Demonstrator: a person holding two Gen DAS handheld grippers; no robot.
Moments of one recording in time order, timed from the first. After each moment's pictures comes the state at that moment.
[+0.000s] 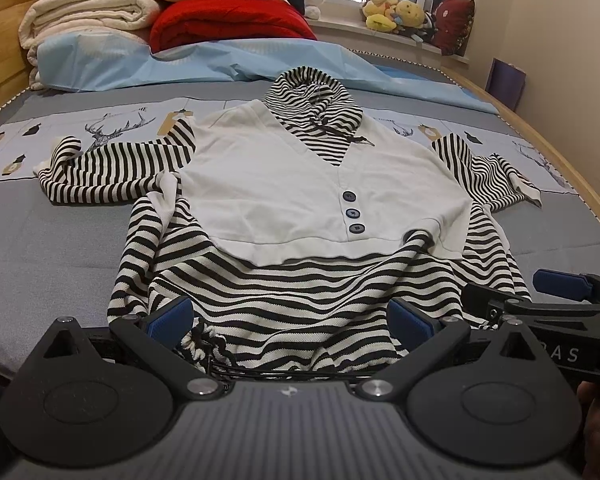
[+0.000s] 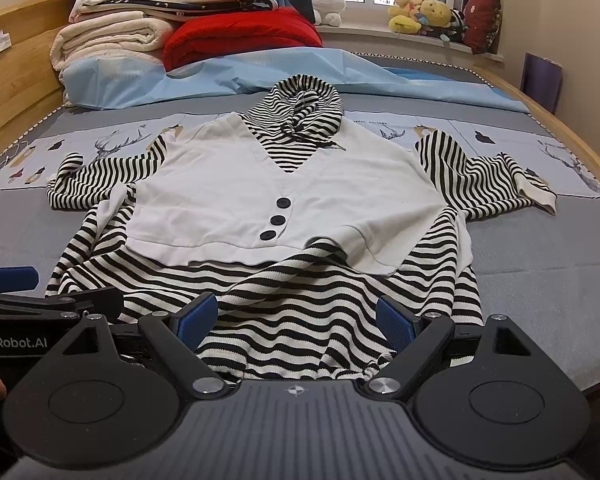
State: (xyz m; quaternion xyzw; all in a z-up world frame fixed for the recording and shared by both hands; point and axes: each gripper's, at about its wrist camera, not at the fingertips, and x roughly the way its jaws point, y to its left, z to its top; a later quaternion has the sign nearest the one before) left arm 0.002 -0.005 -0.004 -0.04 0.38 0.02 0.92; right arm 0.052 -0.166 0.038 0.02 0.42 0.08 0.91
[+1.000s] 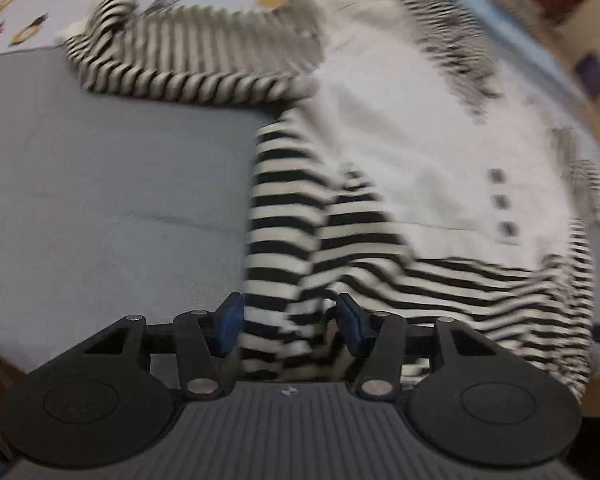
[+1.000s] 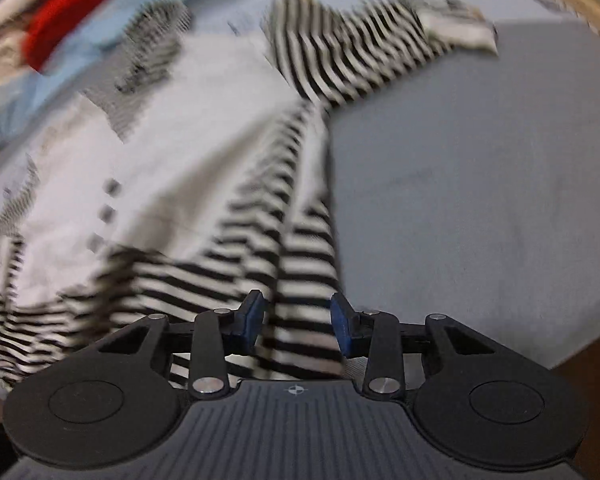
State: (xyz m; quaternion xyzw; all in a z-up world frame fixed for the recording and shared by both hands) left arm 0.116 0.171 -0.059 -0.13 0.57 0.07 0.81; right arm 0.162 -0.357 -0.048 0.18 0.59 0.00 0.79
